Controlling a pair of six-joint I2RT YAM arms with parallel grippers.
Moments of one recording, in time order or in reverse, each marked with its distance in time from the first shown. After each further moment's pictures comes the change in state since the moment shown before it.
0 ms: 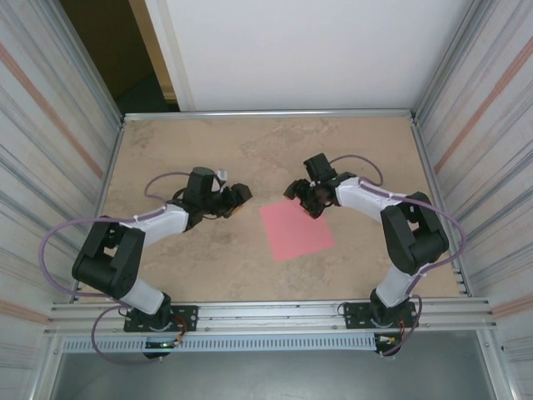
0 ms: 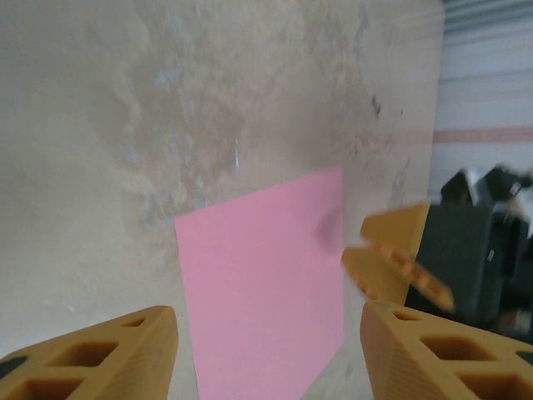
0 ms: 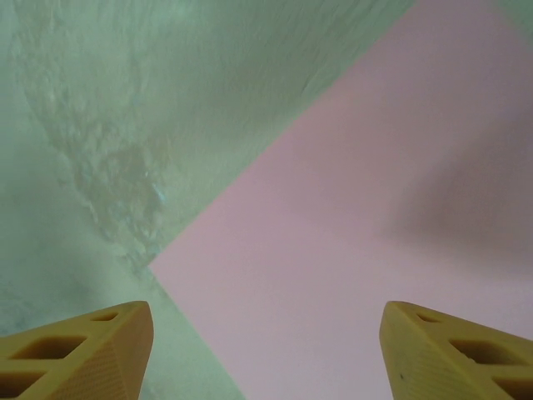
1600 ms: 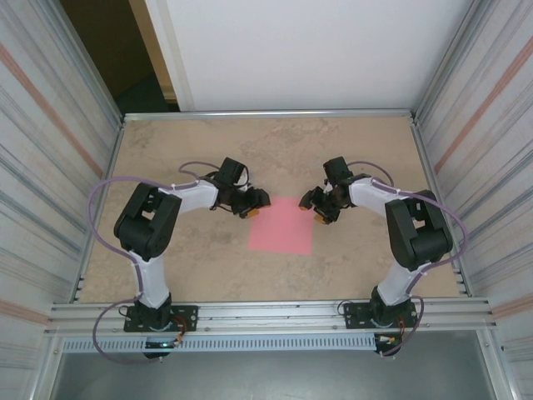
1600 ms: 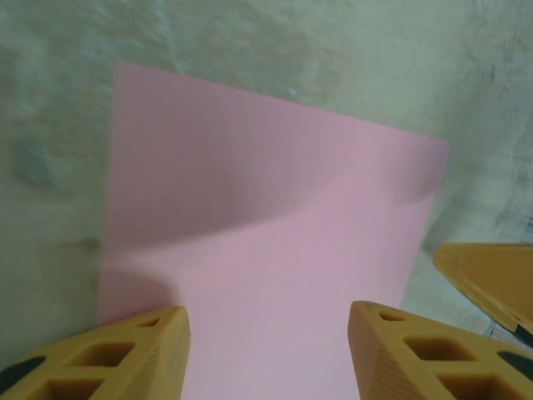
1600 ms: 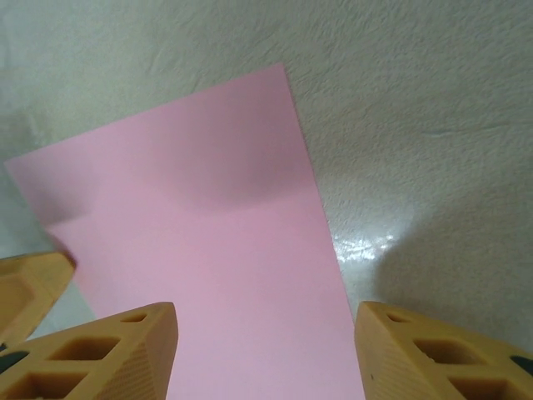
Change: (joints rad) left arm -0.077 0.353 0.374 -0.352 0.041 0.172; right arm -0.115 0.001 -0.074 -0.063 -0.177 -0.199
